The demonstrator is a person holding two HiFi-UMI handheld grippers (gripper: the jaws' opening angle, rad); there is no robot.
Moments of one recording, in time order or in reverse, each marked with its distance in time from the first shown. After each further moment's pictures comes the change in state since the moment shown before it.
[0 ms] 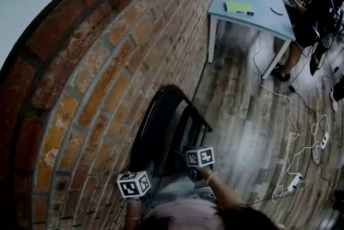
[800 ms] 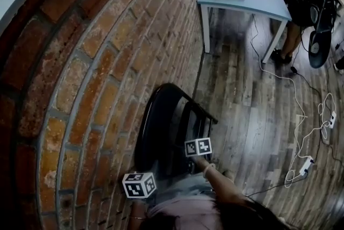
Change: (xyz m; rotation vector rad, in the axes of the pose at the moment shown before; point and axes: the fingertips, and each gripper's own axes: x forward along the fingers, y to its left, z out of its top) left arm 0.019 -0.014 0.011 0.152 0.065 -0.095; right arm 0.056 -0.015 0.004 0.226 -0.001 0.045
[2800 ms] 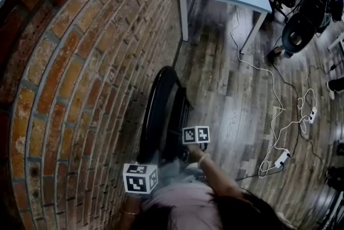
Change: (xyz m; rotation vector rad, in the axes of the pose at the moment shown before) left arm -0.018 -0.169 -0.018 0.111 0.072 -0.092; right arm -0.135 -0.052 -0.008 0.089 -0.055 -0.007
